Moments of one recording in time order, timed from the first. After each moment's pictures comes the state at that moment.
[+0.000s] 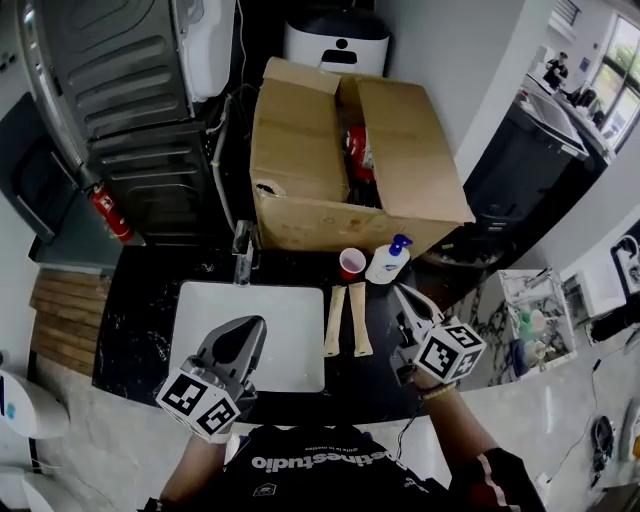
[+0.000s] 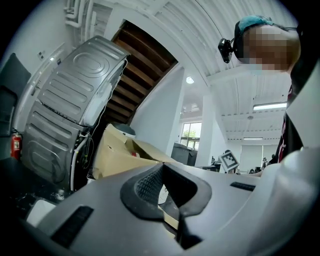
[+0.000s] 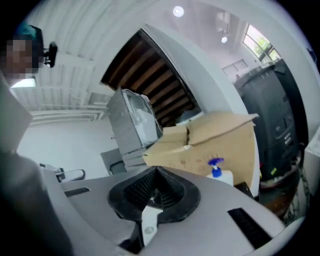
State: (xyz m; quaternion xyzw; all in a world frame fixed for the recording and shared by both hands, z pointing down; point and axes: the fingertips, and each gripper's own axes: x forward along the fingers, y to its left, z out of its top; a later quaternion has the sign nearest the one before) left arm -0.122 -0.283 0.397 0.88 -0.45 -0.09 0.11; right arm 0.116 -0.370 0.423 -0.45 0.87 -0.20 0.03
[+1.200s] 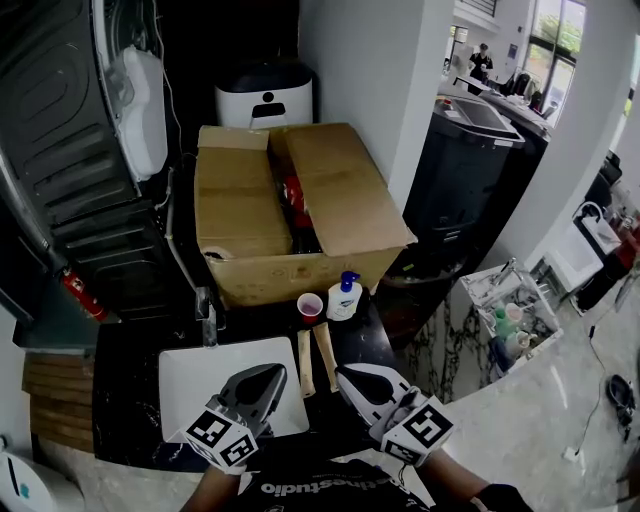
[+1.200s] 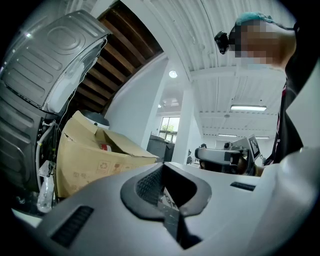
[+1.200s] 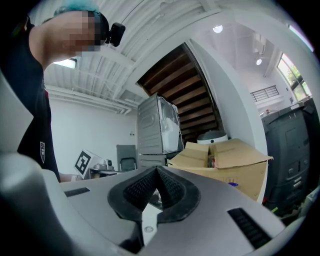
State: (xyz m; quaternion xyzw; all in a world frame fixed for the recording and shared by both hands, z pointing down) left arm -0.015 -0.288 0.395 0.94 -0.32 -0.06 0.10; right arm 0.071 -0.256 0.352 -0.39 0.92 -0.04 0.00
